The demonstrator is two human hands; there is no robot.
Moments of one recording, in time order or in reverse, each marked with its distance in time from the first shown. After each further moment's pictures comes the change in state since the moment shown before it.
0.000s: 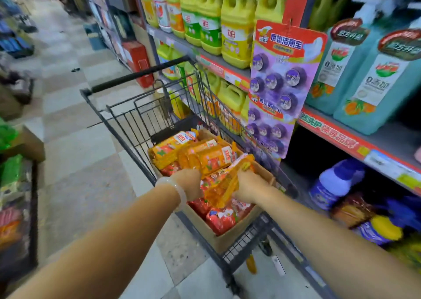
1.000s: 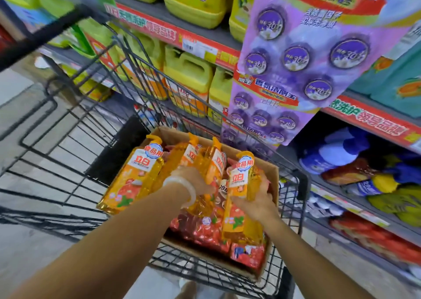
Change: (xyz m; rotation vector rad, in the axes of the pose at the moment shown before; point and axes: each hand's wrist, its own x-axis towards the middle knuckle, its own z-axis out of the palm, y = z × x) left_hand 0.236 -0.048 -0.014 -0.014 -0.344 0.133; right_hand 0.104 -0.031 0.044 0.829 0.151 0.869
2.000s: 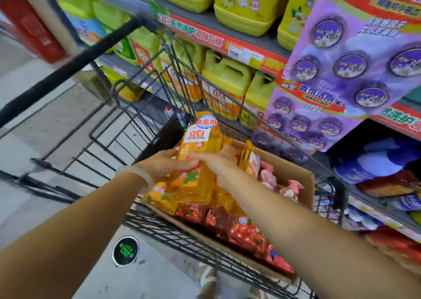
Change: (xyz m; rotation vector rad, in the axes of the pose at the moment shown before) left_hand -0.034 -0.144 -0.056 -1.232 -0.173 0.163; right_hand -0.033 -0.181 0.094 0.710 -0.243 -0.166
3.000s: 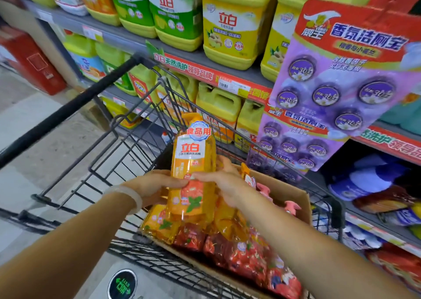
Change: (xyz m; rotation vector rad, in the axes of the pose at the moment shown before) left_hand -0.009 0.024 -0.019 0.035 -0.136 -0.038; right_hand -0.019 -0.033 -0.032 0.080 -0.236 -0.034
